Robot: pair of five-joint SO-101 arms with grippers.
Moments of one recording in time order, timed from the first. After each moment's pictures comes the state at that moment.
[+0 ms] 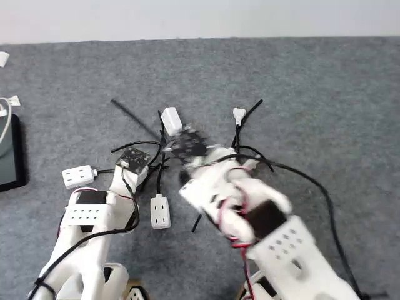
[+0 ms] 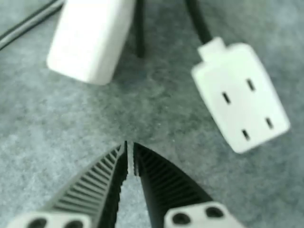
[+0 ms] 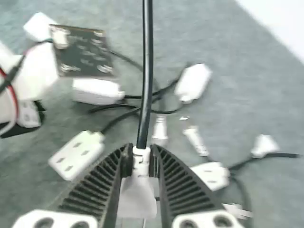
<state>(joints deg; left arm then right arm) -3.8 -33.1 69.3 60.0 -20.7 -40.4 -48.0 45.9 53.2 14.8</state>
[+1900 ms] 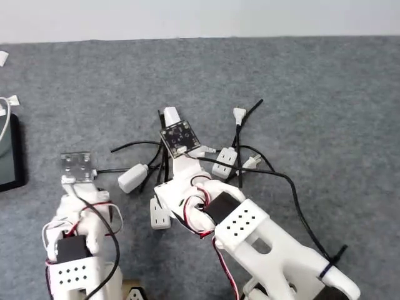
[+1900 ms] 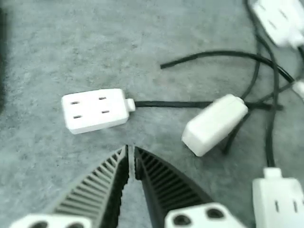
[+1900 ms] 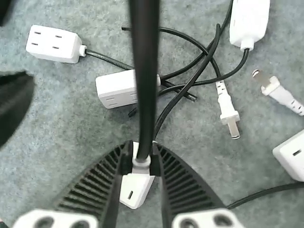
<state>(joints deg) -16.8 -77.1 84.3 55.0 -0.8 -46.2 -30.9 50.5 38.0 -17.7</state>
